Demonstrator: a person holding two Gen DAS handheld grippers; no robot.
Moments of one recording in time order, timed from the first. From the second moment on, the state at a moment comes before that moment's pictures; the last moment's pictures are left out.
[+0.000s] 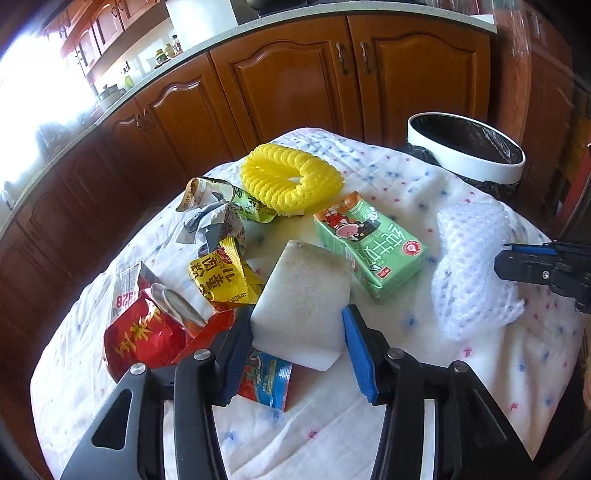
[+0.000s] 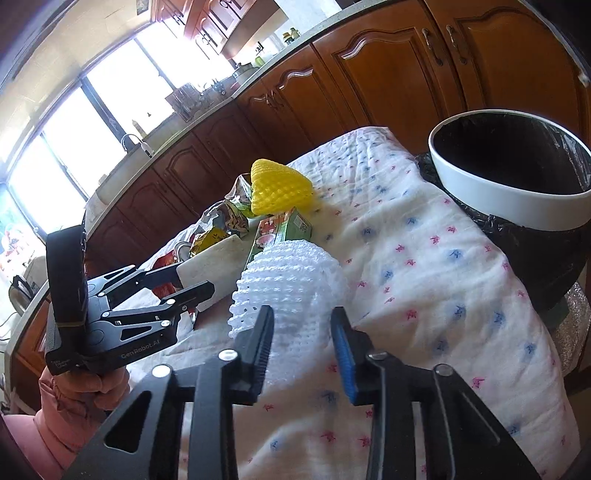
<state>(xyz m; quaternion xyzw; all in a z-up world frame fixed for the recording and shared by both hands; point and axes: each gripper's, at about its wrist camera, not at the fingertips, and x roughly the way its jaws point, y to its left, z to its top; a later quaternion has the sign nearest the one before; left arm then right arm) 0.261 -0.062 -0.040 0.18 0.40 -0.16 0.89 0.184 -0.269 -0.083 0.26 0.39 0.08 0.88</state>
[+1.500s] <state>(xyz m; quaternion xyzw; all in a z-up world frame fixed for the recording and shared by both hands) 0.276 -0.174 -0.018 -0.01 0.36 -0.28 0.89 0.127 -0.399 -0.033 0.25 0.30 -0.07 0.92</state>
